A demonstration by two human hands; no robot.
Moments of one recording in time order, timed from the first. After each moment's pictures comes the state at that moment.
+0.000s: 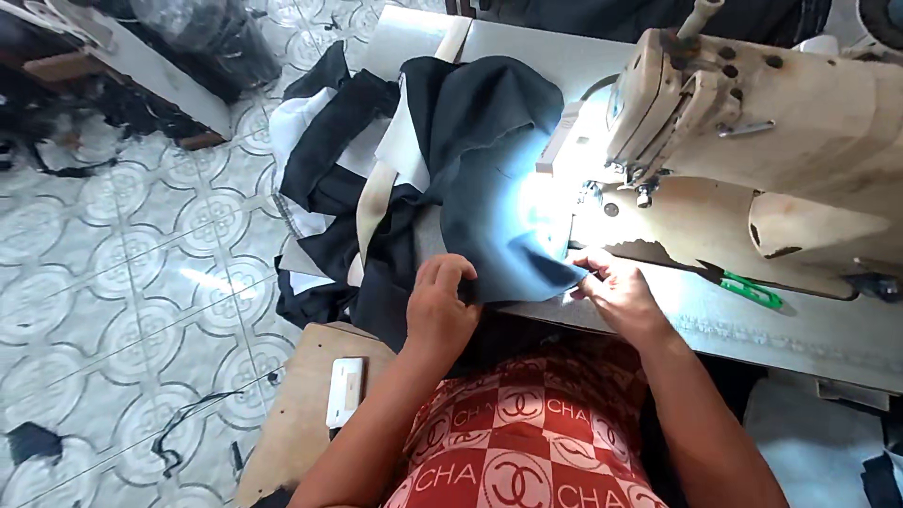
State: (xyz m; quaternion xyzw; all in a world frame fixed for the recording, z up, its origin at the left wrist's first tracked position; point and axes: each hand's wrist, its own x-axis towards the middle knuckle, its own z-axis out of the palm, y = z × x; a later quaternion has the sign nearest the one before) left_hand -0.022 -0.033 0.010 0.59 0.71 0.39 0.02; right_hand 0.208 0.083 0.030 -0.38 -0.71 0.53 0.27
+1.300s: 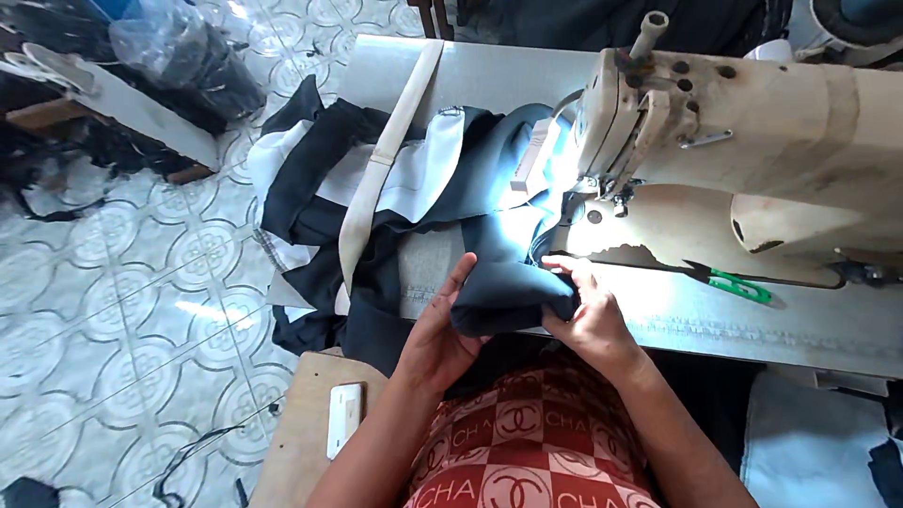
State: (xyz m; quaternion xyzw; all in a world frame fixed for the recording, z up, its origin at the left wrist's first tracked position) left_hand -0.021 -0.028 0.007 0.12 0.16 0.66 0.72; right_hand 0.195 0.061 0.003 -0.41 -0.77 0.36 0.34
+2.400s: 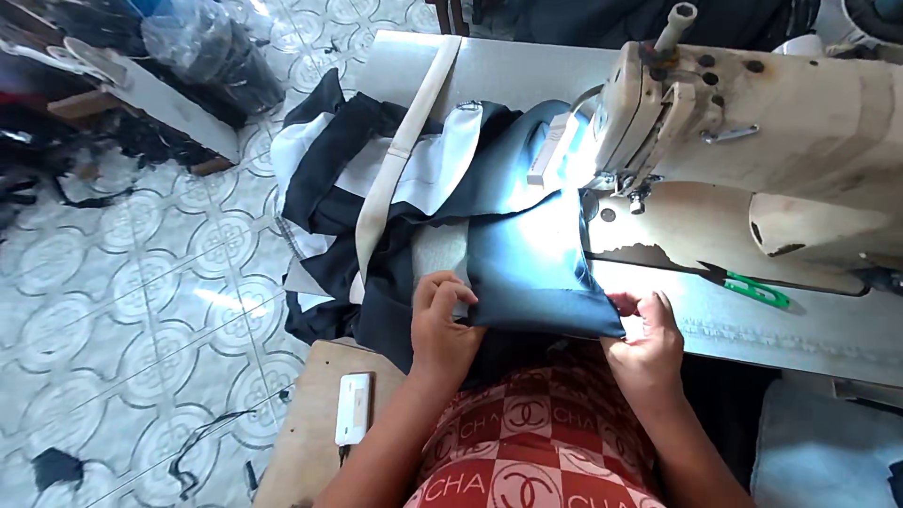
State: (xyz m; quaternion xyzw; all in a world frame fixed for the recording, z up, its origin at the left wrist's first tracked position) left_hand -0.015 -0.038 0.005 0.56 0.69 0.46 0.04; right_hand 0.224 0.028 0.016 -0.51 -0.74 0.20 0.39
